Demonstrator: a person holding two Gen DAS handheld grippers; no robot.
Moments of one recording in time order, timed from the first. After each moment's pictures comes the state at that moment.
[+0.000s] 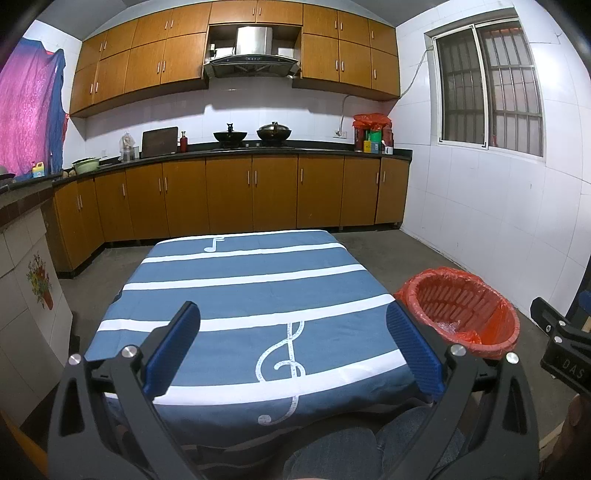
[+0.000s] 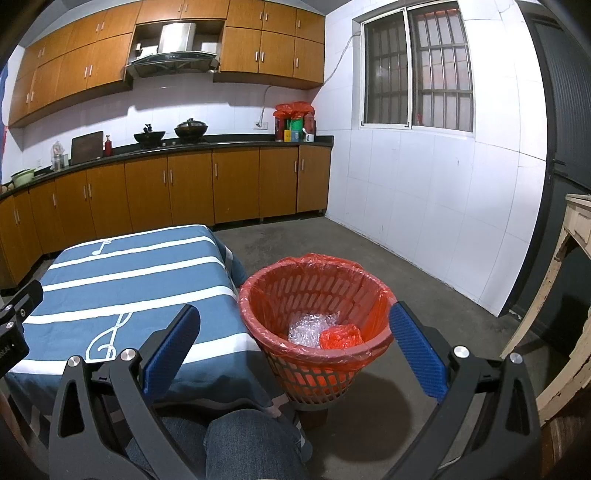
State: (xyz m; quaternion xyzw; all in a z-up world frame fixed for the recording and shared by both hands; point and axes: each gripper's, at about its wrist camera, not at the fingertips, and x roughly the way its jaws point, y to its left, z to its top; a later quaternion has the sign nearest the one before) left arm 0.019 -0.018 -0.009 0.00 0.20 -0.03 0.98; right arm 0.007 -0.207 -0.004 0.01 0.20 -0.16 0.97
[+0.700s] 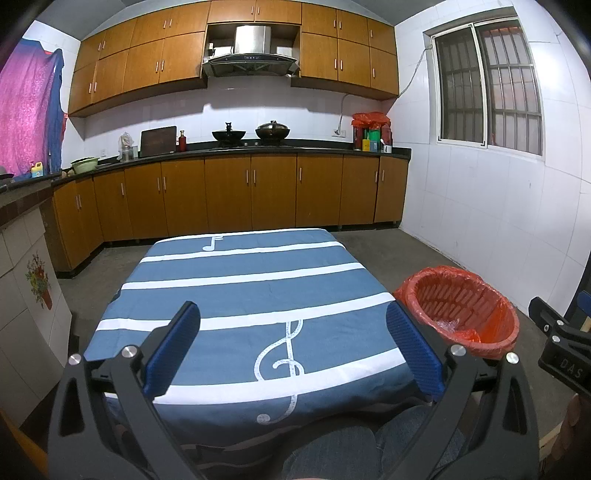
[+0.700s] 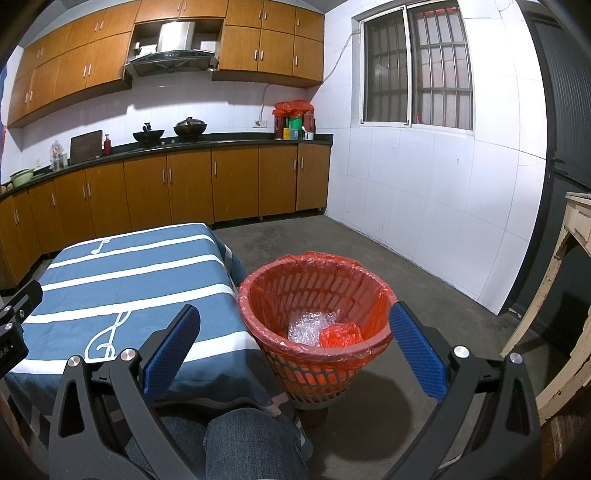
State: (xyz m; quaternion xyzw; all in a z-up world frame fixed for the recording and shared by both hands) left arm 0.018 -0.018 -0.009 0.00 0.20 -0.03 0.98; right arm 0.005 -0.208 -0.006 0.02 0.20 -0.16 0.97
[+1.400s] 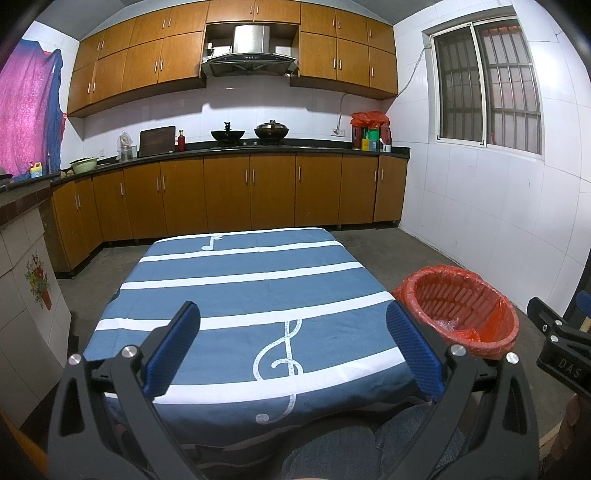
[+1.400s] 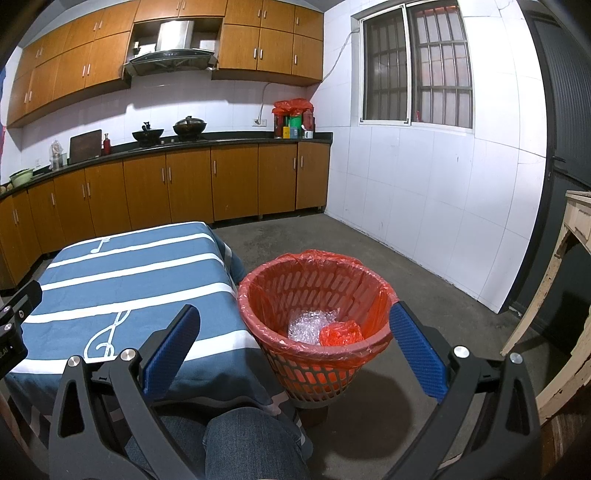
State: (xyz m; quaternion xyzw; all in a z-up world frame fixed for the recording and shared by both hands) left arm 0.018 -0.019 -0.009 0.00 0.20 -0.03 0.98; right arm 0.005 -0.209 -0.004 0.02 0.20 -0.16 0.97
